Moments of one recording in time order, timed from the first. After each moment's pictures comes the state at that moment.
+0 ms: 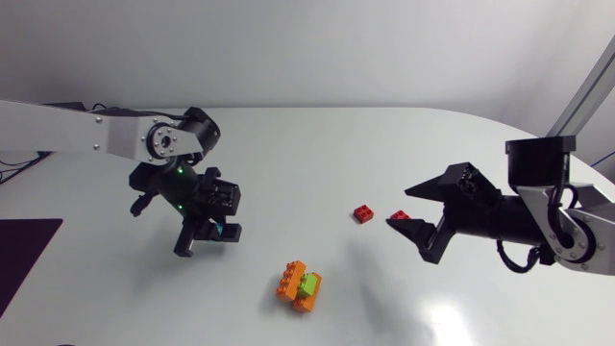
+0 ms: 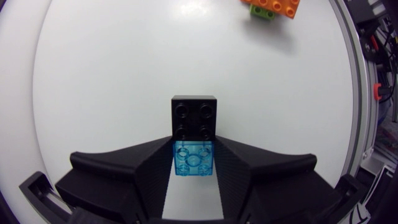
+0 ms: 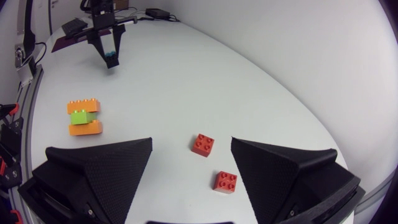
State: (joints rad) left arm -0.34 1.75 1.12 -0.75 0.07 1.34; right arm 0.12 1.20 0.55 0.04 -0.52 -0.64
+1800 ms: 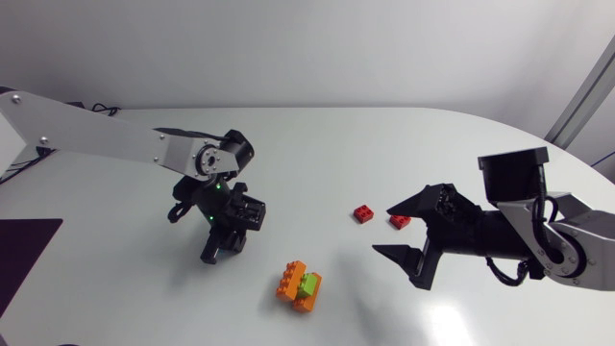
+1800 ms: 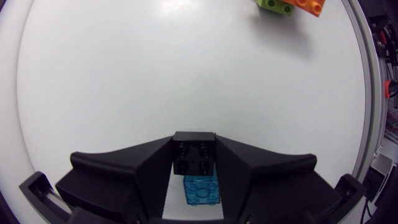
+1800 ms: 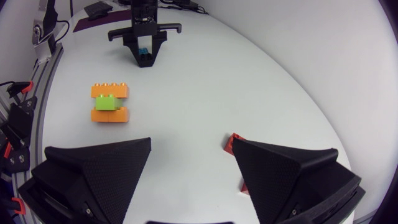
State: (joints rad) left arm -0.43 1.93 1.20 -0.70 0.05 1.35; right arm 0.24 1.18 0.52 -0.03 -0.49 -0.70
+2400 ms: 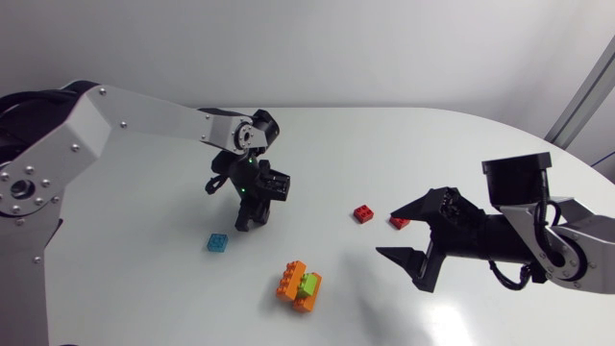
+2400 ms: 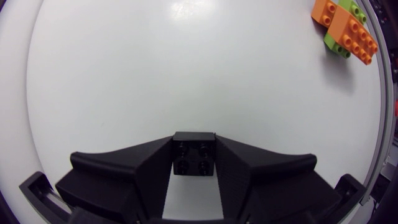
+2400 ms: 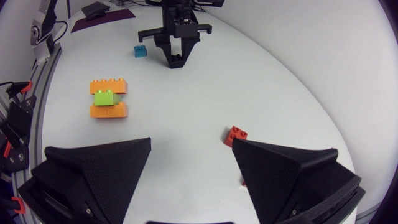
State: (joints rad) left arm -0.45 2.16 1.55 -0.77 0.05 1.32; right arm 0.22 1.18 0.50 -0.02 -0.50 -0.70
